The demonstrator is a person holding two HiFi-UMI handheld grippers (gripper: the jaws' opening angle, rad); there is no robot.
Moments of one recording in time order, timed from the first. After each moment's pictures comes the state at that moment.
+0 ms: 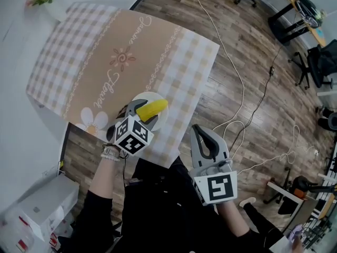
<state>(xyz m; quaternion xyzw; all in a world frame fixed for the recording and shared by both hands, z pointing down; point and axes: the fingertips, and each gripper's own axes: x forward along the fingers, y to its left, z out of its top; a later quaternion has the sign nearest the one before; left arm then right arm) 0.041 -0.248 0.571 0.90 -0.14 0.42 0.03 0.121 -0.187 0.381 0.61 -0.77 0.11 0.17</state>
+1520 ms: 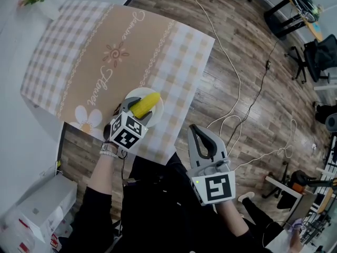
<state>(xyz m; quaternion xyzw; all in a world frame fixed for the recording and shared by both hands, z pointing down) 0.037 -0.248 0.599 0.89 -0.15 0.42 0.07 0.124 -0.172 0.392 0.60 -0.76 0.13 0.20</state>
